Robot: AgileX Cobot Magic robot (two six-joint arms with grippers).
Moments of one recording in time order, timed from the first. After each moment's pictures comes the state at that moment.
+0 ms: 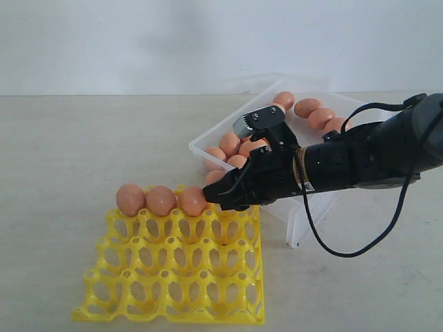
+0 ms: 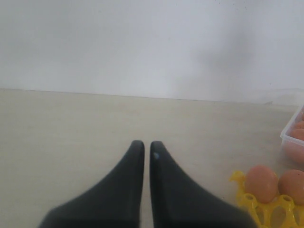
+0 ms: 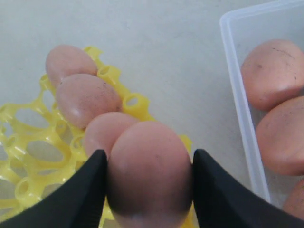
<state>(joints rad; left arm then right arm) -0.01 0.00 0.00 0.04 0.18 -0.09 0.28 1.96 -0.92 -1.22 -0.64 1.08</state>
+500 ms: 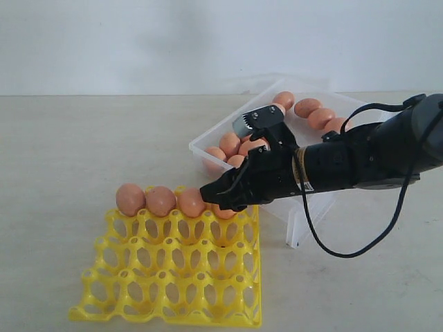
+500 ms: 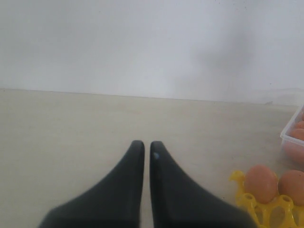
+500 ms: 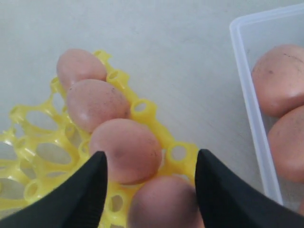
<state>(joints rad) -0.01 0.00 0.00 0.04 0.18 -0.09 0.28 1.96 -0.92 -1.22 -0.67 1.08</state>
